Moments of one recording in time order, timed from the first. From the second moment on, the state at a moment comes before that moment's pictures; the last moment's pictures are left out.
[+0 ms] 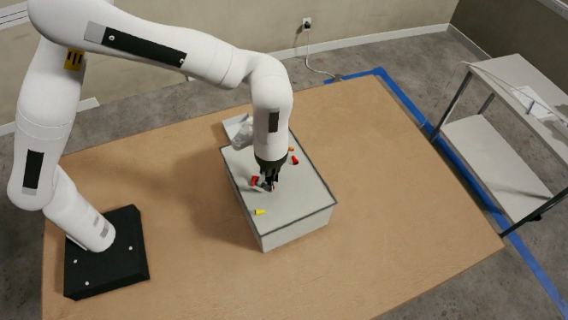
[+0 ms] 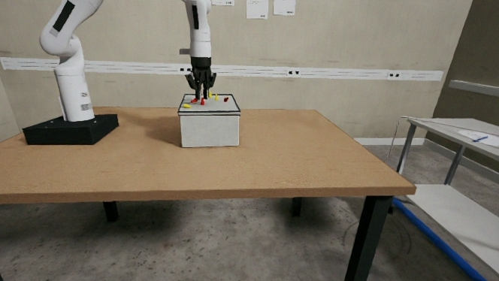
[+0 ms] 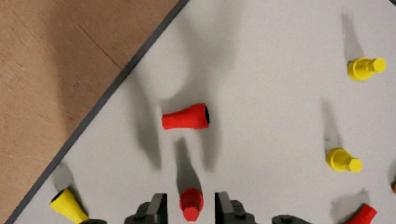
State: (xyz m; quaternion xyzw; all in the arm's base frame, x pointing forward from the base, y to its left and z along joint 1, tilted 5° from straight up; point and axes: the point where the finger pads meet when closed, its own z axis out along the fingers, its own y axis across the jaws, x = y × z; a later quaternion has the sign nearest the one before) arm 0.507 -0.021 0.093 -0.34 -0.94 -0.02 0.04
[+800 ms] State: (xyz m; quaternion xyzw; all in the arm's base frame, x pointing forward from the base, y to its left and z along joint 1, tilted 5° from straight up) arm 0.506 -0.020 0.077 -0.34 -0.94 -0.02 0.03
